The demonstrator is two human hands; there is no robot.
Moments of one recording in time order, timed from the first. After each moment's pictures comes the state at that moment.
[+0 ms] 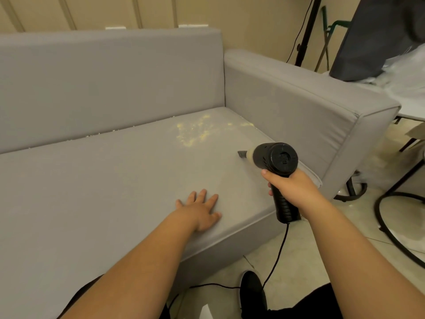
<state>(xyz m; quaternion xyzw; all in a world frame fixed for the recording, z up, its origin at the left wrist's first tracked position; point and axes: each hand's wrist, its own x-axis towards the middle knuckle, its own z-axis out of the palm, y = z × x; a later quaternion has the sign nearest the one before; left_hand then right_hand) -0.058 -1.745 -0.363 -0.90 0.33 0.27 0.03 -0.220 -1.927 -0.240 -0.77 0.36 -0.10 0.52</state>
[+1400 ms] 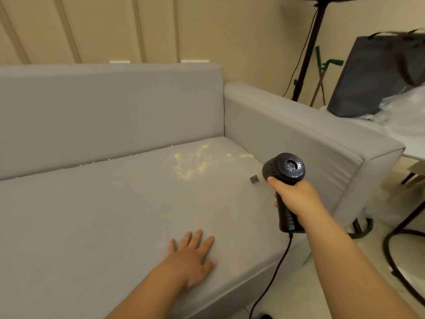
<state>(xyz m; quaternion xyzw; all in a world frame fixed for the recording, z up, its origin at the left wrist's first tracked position) -0.043 -1.739 -0.374 -0.90 0.36 0.25 0.00 -0.141 -1.982 -0.221 -0.74 0.39 -0.18 0.52</state>
